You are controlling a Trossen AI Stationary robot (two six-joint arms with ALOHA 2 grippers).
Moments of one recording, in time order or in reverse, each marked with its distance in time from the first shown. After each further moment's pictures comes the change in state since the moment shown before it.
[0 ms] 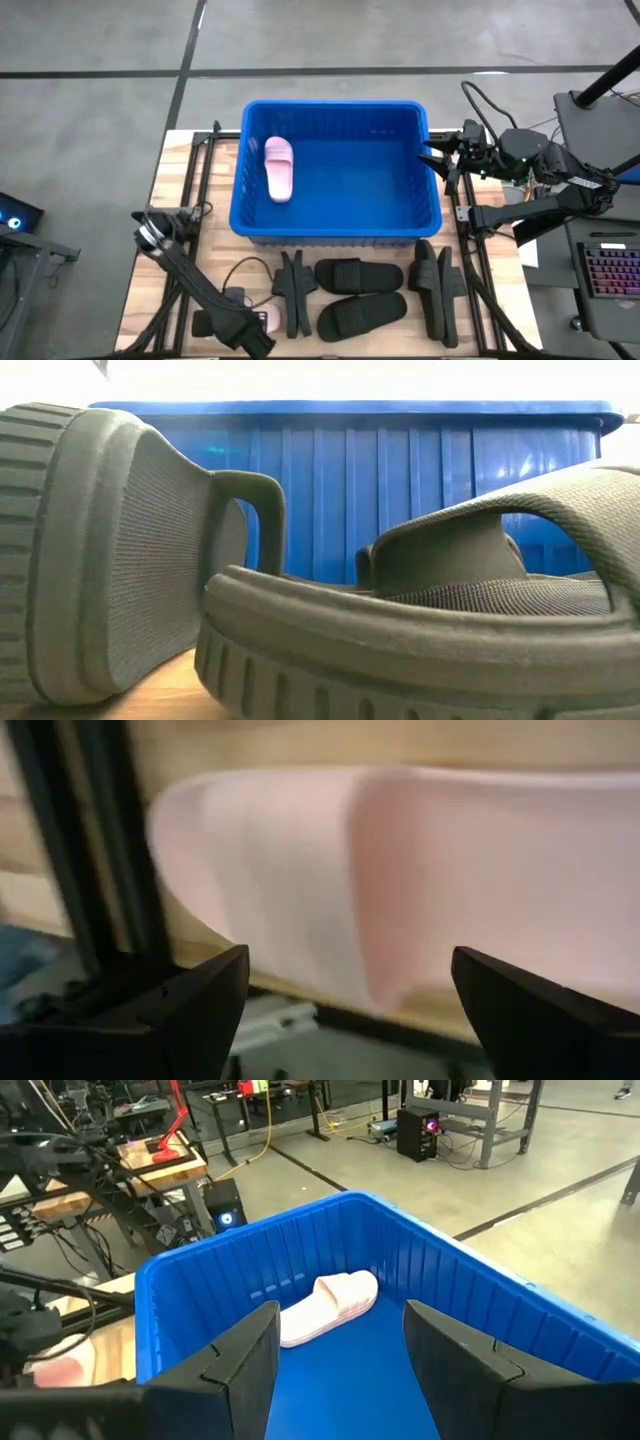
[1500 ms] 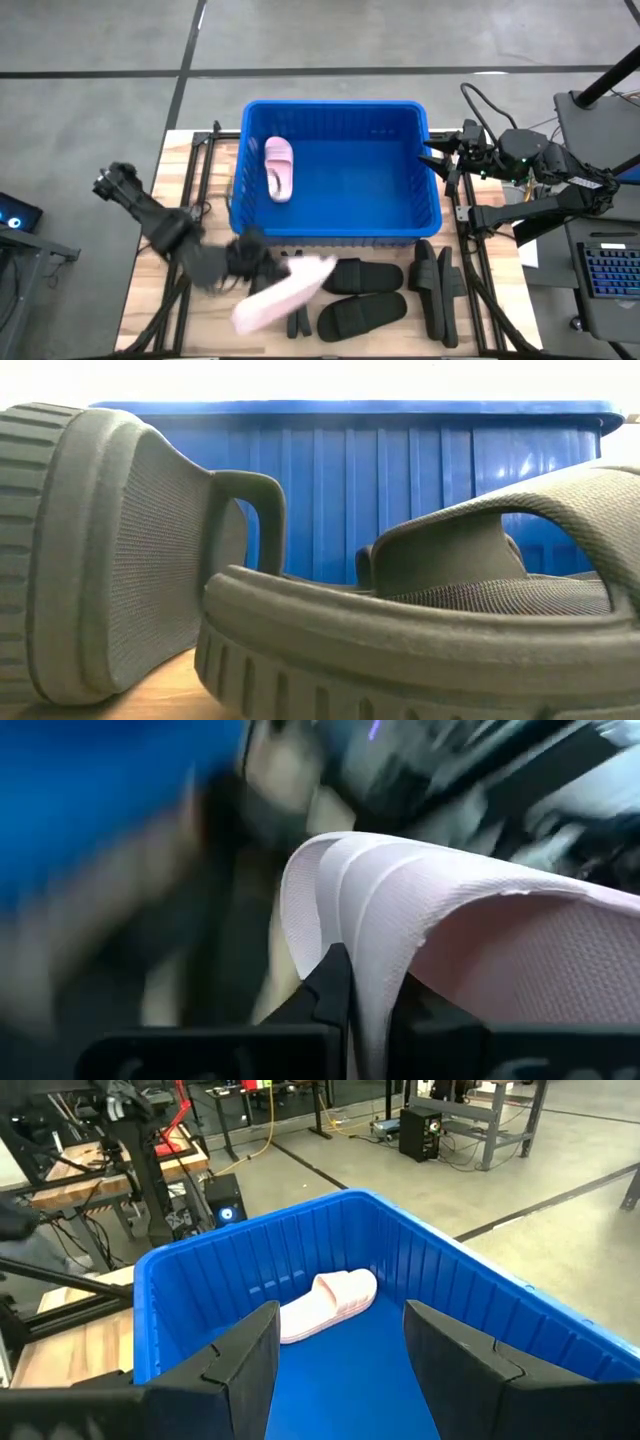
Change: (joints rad) left arm 0.188 -0.579 0.004 0.756 -0.885 1.452; right arm 0.000 -0.001 0.000 -0.007 -0.007 -0.020
